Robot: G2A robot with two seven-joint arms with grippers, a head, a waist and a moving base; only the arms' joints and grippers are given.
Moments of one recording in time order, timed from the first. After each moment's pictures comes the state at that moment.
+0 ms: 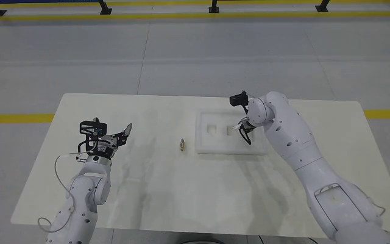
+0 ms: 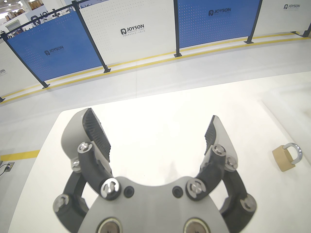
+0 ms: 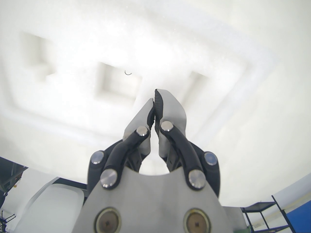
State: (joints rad) left arm 1.73 -1.15 -1.60 -1.80 1.33 0.00 0.00; right arm -0.71 -1.30 0.91 -1.12 -0.98 0.10 1.38
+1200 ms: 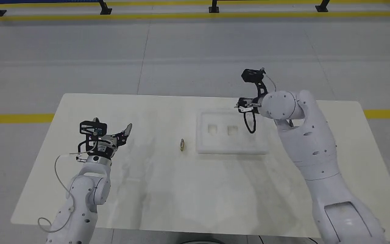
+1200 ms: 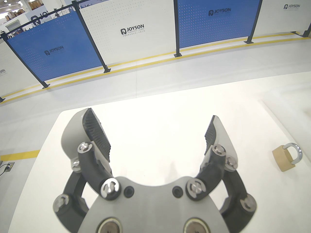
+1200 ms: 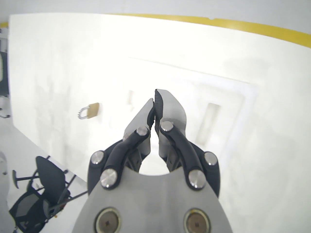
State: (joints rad) left arm 1.73 -1.15 -1.60 -1.80 1.33 0.00 0.00; right arm -0.90 -1.26 1.21 -1.48 -0.74 0.23 1.15
